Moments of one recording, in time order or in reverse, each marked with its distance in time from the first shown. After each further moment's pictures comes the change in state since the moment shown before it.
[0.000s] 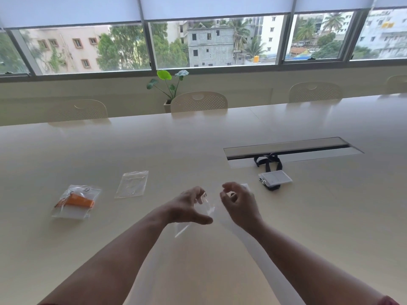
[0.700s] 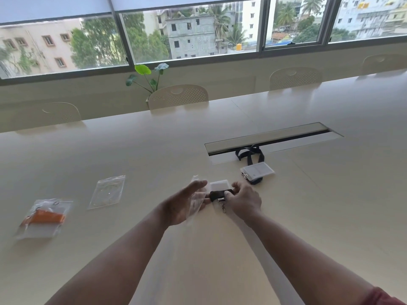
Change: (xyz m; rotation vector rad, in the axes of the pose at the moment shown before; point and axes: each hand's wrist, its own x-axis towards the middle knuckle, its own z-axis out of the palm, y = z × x) left_hand 0.052 0.037 0.036 -1.092 -0.243 -0.192; right_hand 0.026 0.049 -0.035 -0.270 0.051 0.438
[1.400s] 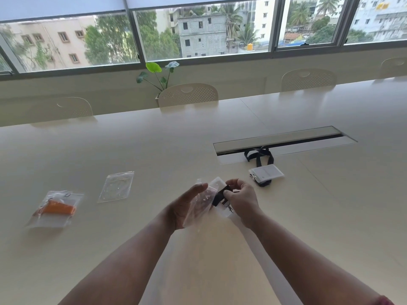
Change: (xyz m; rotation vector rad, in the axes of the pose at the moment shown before) left_hand -0.014 -0.013 0.000 -0.188 -0.168 0.077; right_hand -0.010 -0.020 0.012 0.684 -0.139 0.036
